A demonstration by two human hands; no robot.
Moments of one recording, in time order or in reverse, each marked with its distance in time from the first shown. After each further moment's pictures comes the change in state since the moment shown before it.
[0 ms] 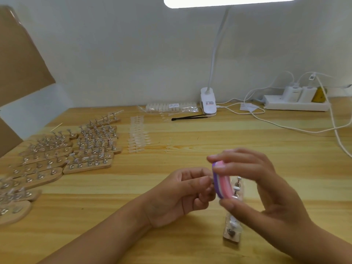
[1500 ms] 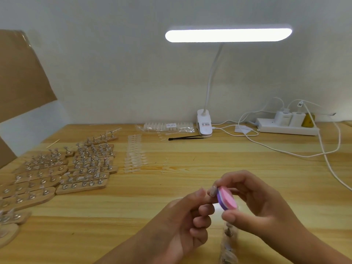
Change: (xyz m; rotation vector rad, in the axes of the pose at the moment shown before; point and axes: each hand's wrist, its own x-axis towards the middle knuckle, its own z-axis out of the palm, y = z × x) left_hand -0.002 0.000 0.036 -0.244 0.277 -0.023; right_hand 0.012 0.008 -0.017 0.382 -0.106 0.338
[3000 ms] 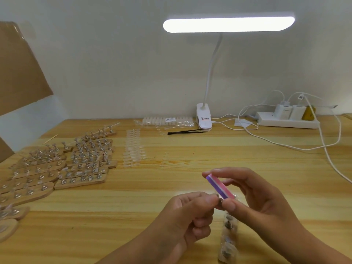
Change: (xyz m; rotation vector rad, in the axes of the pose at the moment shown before) left_hand 0.001 -0.007 0.002 0.271 0.036 0.105; right_hand -0.008 0.011 0.007 -0.102 0.043 0.004
